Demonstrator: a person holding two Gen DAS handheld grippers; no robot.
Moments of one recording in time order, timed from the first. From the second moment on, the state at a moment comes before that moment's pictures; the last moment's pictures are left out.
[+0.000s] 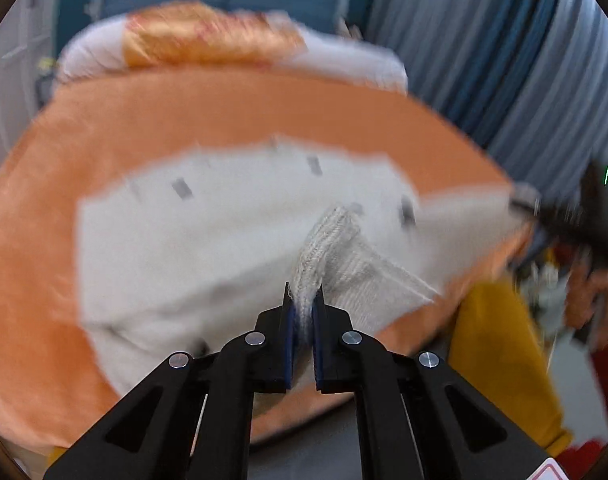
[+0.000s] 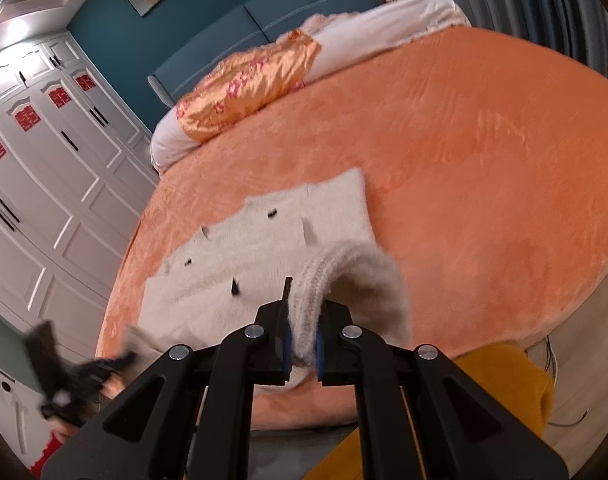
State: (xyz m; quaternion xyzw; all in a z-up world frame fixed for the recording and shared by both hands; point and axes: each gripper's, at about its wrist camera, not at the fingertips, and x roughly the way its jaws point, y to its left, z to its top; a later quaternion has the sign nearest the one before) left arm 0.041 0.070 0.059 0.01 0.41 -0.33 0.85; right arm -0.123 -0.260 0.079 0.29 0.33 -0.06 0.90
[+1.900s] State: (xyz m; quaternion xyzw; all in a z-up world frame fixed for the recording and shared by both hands) left arm 0.030 0.221 -0.016 -0.12 0.56 -0.07 0.82; right arm -0.117 -0.274 -0.033 0.31 0.48 -0.09 0.82
